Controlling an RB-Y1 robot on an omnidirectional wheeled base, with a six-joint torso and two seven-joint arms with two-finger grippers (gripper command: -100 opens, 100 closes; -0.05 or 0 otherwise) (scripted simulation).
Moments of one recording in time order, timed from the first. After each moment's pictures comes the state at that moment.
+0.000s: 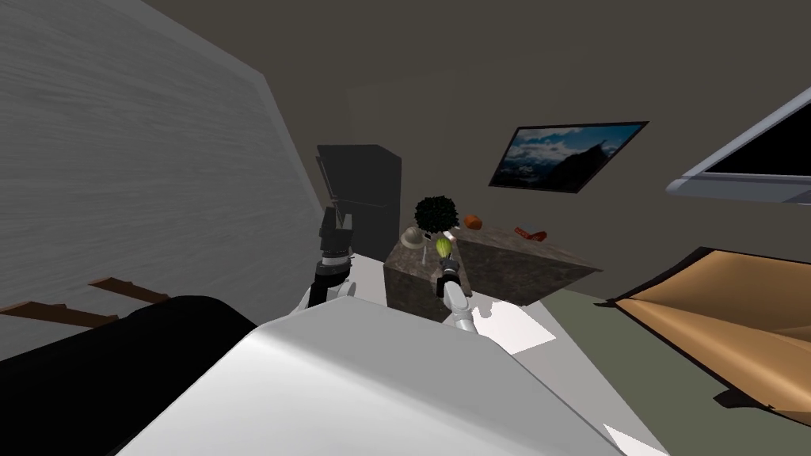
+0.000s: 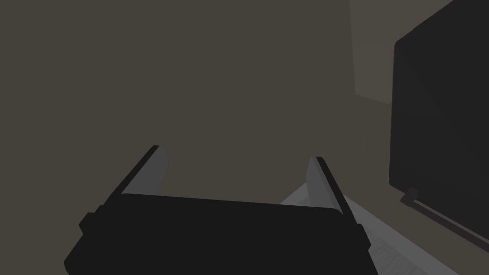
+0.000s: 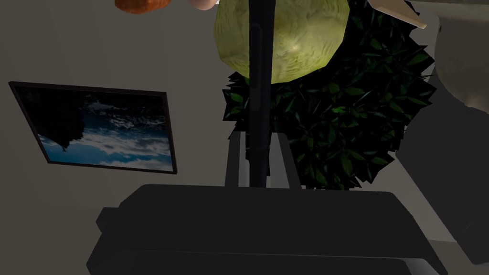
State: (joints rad) left arm 0.54 -0.05 0.01 -2.38 -0.10 -0.62 -0.08; right arm -0.05 -0.07 0.16 -1.35 1.62 0.33 -0.18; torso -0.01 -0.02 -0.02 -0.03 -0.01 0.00
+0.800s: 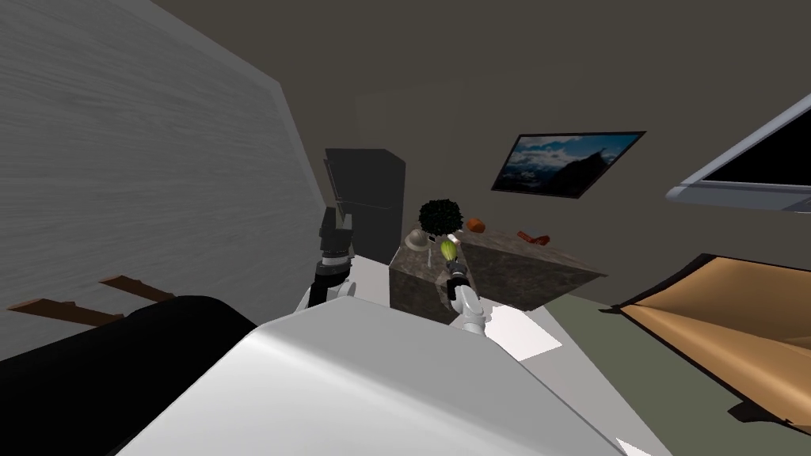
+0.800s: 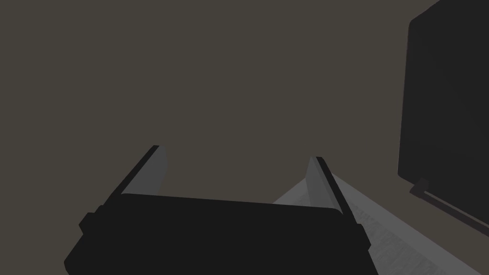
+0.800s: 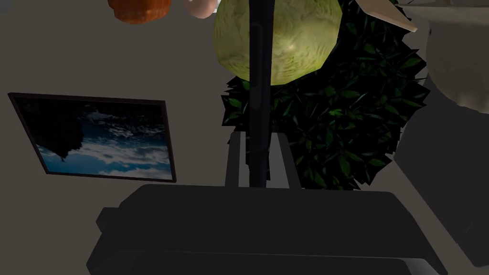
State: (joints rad) left arm 0.54 -0.05 0.01 -2.38 -0.10 -0.62 -0.08; right arm -0.02 -0.04 -0.05 -1.36 1.45 0.11 0.05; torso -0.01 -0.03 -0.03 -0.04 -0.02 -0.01
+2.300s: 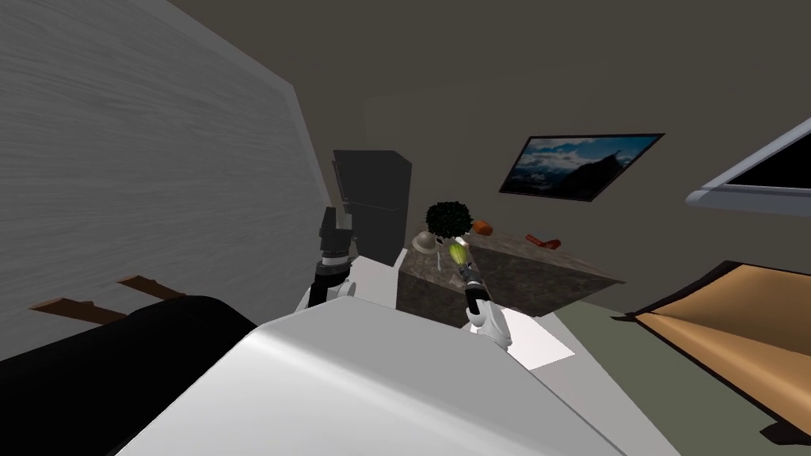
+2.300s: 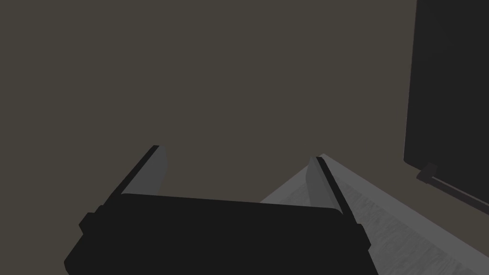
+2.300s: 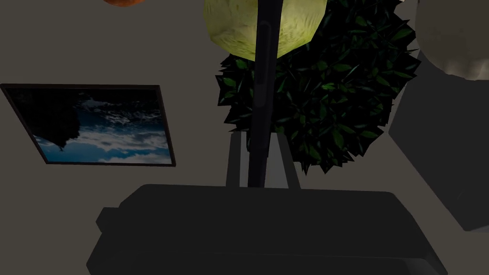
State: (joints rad) left arm 0.54 -0.05 0.01 -2.38 -0.10 -0.62 -0.08; right arm 0.02 0.00 -0.38 -1.36 1.24 -0.25 0.32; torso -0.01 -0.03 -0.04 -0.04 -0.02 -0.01
